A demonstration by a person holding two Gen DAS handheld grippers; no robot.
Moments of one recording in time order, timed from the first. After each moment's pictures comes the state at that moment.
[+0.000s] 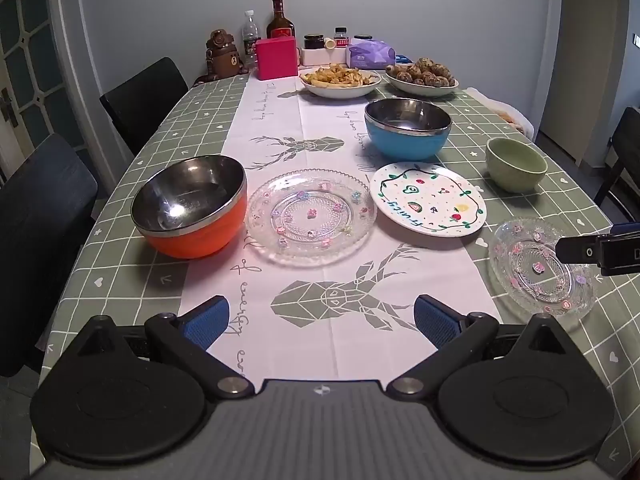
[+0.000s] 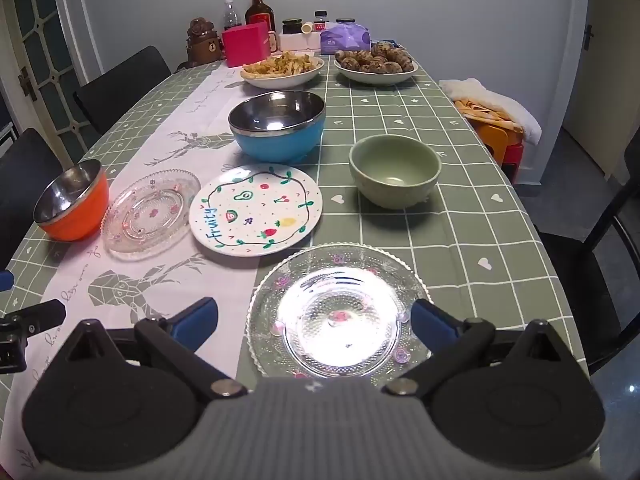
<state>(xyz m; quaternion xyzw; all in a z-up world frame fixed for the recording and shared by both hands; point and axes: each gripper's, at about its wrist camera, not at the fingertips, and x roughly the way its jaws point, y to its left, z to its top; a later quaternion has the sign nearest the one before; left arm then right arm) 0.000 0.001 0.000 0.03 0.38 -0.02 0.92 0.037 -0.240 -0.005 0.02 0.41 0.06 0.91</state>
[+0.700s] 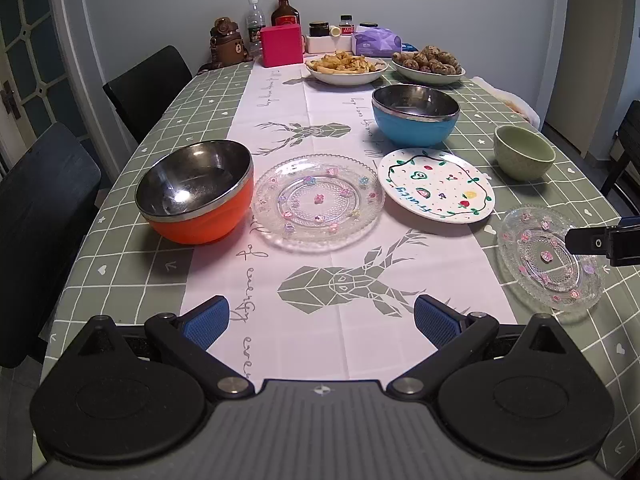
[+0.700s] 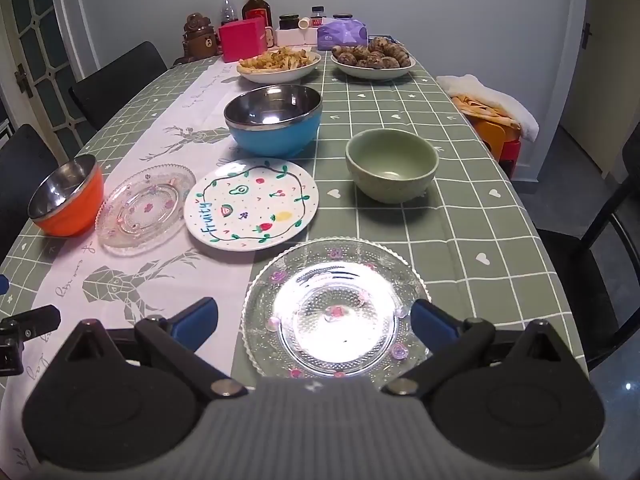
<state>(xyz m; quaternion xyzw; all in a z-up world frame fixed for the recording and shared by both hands) 0.000 0.005 -0.007 0.04 0.40 -0.01 0.91 0.038 -0.240 -0.010 0.02 0.42 0.06 0.91</state>
